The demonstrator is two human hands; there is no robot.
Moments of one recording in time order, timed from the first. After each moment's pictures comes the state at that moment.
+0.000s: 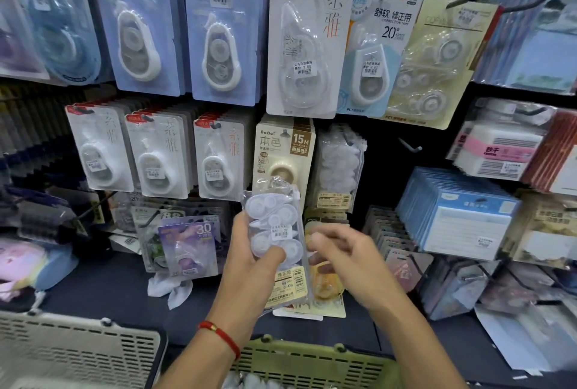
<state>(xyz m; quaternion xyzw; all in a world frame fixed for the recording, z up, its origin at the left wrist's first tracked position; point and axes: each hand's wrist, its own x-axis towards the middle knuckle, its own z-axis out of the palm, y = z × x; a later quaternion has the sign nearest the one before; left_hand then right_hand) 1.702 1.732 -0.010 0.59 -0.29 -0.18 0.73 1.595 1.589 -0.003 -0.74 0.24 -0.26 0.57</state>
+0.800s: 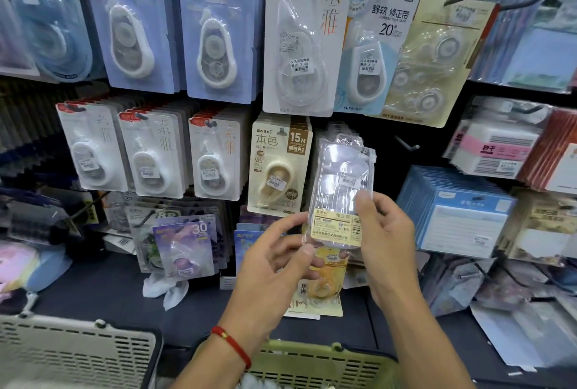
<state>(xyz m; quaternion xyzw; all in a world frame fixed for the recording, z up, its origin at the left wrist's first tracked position) 1.682 1.724 -0.006 0.52 -0.34 -0.25 0.74 1.589 1.587 0.023 -0.63 0.23 -0.47 0.57</state>
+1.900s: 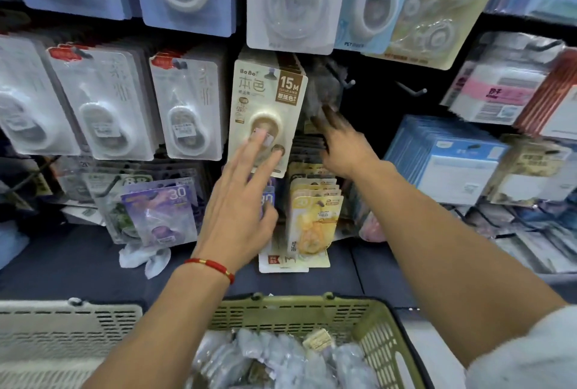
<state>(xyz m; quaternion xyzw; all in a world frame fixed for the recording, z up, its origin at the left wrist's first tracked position) 1.762 1.706 -0.031 0.73 -0.56 0.13 0.38 1.682 1.460 0.023 -0.95 0.30 -0.11 -0.05</state>
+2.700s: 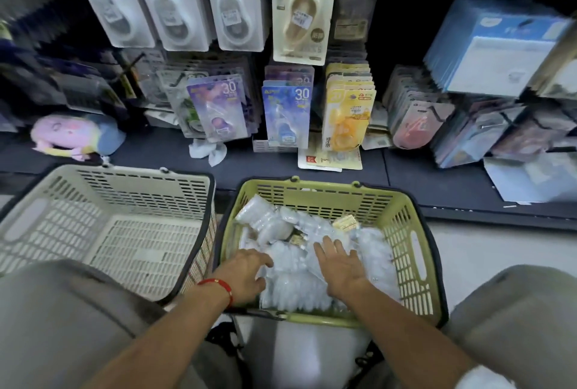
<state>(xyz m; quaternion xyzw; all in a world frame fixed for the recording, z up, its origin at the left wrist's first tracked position) 1.664 1.899 -0.225 0.82 -0.48 -0.30 0.04 1.507 1.710 -0.278 -0.93 0.24 0.30 0.00</state>
